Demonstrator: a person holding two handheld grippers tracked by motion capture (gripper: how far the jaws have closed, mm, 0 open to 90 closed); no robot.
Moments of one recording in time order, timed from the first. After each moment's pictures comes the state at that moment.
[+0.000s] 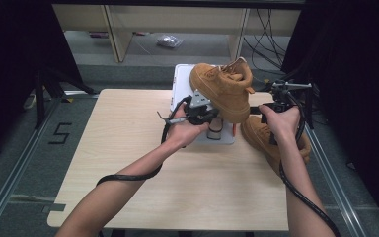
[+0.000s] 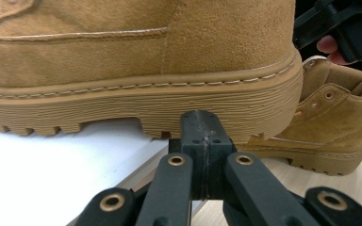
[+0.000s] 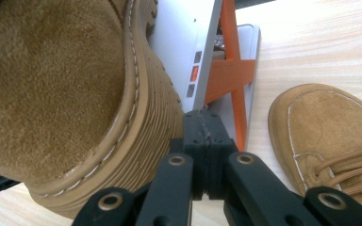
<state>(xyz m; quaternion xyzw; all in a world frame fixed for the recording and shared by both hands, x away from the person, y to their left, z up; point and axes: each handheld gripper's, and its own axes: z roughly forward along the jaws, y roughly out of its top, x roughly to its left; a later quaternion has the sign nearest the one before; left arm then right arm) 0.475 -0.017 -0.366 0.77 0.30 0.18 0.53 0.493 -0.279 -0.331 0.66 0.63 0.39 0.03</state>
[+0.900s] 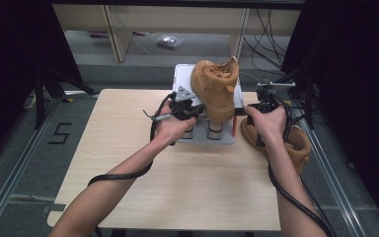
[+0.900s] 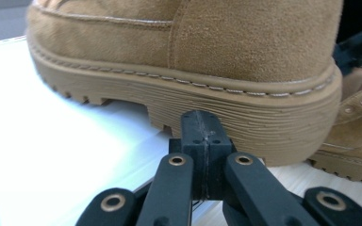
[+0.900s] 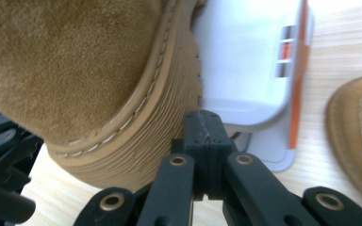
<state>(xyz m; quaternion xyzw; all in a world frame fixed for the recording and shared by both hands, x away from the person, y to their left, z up) 0.483 0.024 -0.361 0.75 0.36 0.19 0.52 0.487 -0.239 -0.328 0.62 0.67 0.41 0.01</state>
